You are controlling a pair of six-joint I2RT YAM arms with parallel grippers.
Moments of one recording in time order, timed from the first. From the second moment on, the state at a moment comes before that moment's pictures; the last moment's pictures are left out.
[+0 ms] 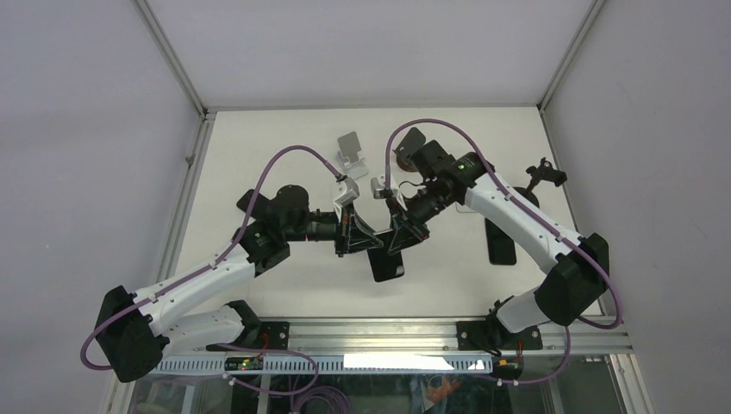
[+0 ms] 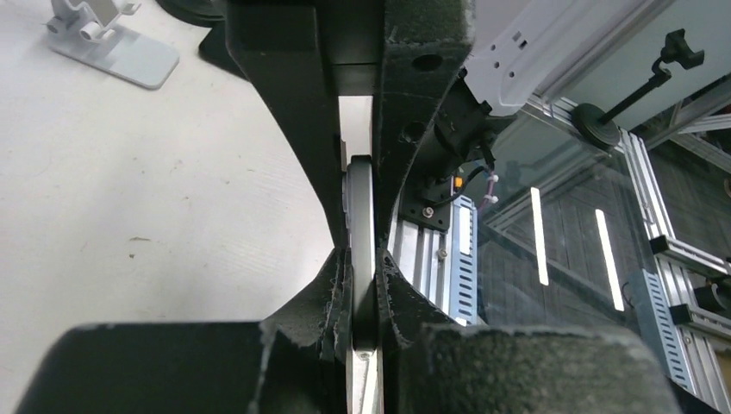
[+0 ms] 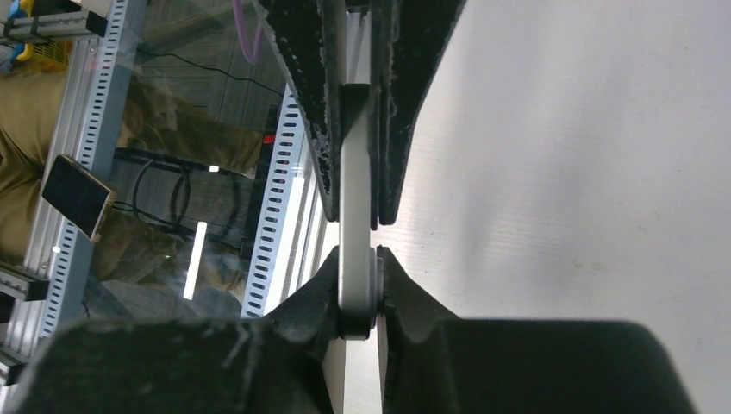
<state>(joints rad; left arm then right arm) -0.80 1.05 0.73 0.13 0.60 -0.29 0.65 1.47 1.35 -1.17 -1.02 -0.79</state>
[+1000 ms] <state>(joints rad) -0.81 0.65 0.46 0.16 0.25 -0.32 -0.16 1.66 1.66 -1.33 -0.94 -1.18</state>
